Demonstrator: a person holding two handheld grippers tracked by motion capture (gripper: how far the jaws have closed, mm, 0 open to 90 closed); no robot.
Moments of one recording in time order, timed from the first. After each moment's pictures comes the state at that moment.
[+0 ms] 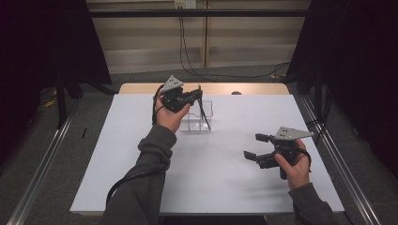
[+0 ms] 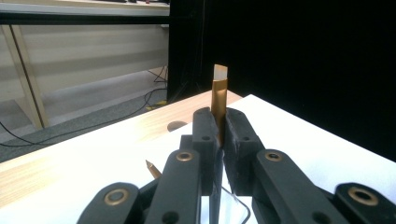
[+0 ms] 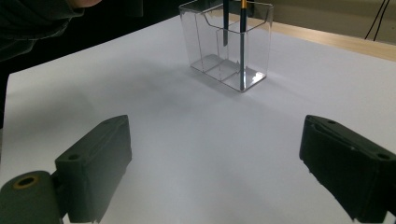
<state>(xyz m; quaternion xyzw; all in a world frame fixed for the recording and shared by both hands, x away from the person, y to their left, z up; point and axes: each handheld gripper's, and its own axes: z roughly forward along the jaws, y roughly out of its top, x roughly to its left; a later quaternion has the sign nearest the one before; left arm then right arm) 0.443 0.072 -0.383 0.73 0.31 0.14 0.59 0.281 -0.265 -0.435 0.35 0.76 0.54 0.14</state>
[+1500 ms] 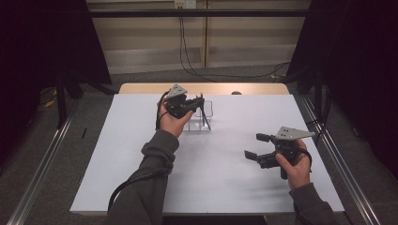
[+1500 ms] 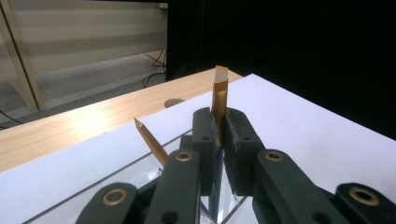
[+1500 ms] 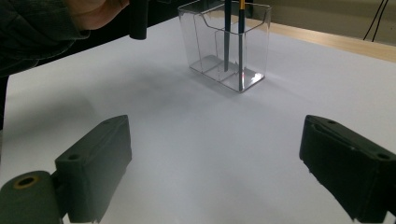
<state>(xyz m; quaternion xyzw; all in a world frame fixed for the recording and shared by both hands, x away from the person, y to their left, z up) 0.443 0.064 -0.411 0.75 0.31 0.12 0.58 0.281 -0.267 -0.435 0.35 0.76 0.54 0.14</state>
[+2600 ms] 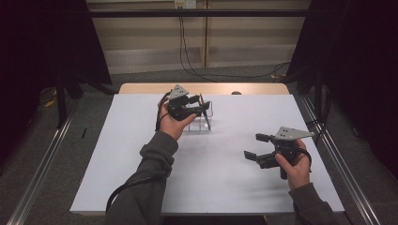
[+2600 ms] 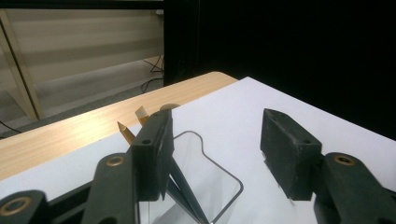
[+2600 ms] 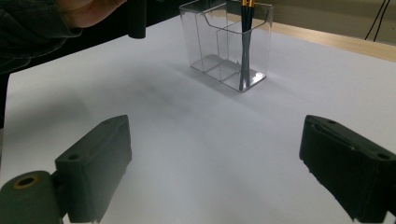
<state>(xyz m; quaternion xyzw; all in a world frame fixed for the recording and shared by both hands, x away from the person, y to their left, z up) 0.434 0.062 -0.407 0.75 0.30 0.14 0.58 0.281 -0.266 -0.435 0.34 0.76 0.54 0.14</state>
